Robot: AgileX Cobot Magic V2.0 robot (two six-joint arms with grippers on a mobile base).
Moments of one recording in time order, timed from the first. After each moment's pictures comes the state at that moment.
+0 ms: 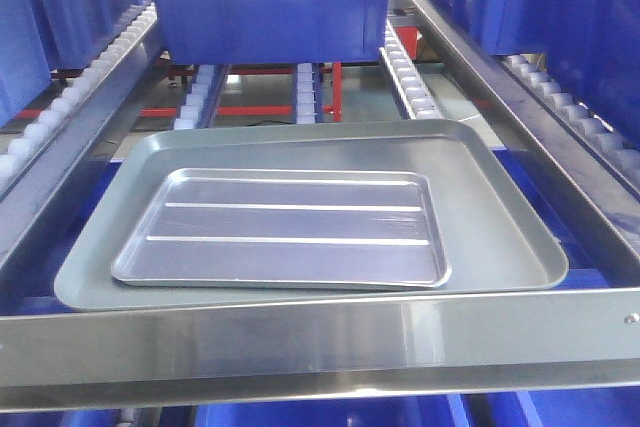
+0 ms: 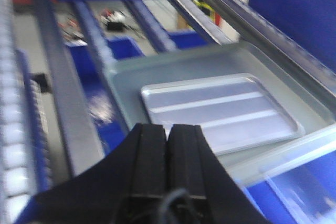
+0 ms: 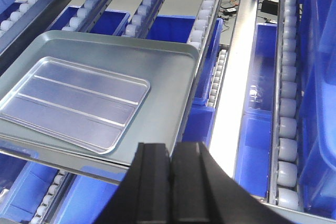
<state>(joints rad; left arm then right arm) -0.45 0.14 -0.23 0.02 0.30 -0.07 0.37 0.28 -0.44 -0.11 0.55 0.20</state>
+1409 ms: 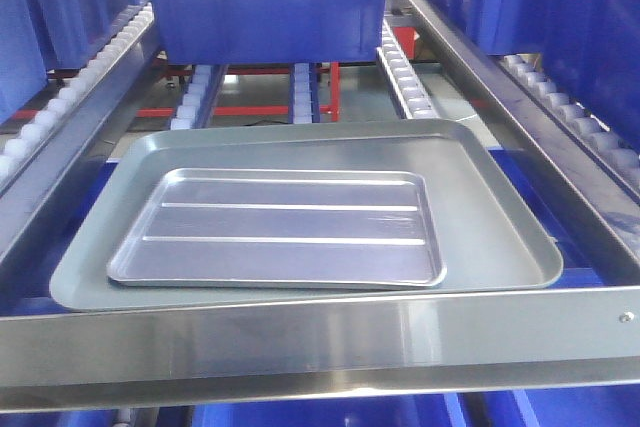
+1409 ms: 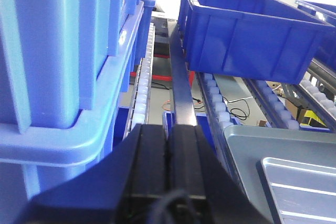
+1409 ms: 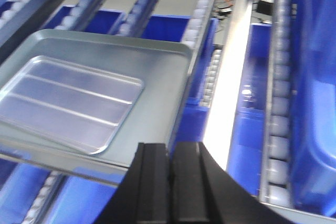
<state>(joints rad) -0.07 -0.01 0.03 -0.05 -0.04 -0.05 0.31 0.28 -0.41 -0.12 0.52 0.19</state>
